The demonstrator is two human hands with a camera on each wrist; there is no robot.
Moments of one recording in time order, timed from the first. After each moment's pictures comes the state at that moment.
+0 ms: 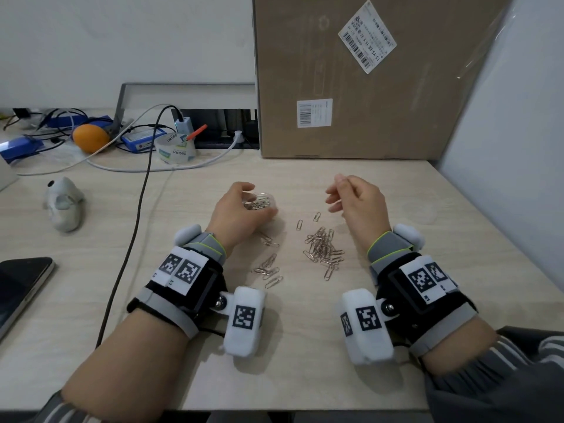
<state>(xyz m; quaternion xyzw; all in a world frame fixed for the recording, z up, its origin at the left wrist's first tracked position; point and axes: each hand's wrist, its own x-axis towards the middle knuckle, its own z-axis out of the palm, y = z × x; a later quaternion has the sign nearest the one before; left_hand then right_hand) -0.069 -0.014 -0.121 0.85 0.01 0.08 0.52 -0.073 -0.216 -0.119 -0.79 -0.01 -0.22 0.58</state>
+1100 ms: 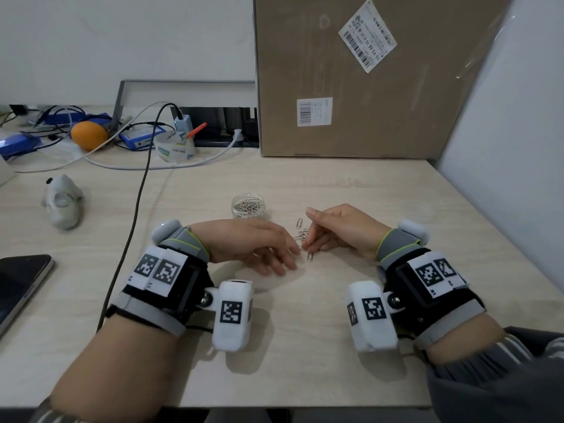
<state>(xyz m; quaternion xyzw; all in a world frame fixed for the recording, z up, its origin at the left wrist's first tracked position) -0.100 -0.011 -0.096 0.78 -0.14 -0.36 0.49 -0.086 -0.216 -0.120 -0.78 -0.10 0.18 0.59</state>
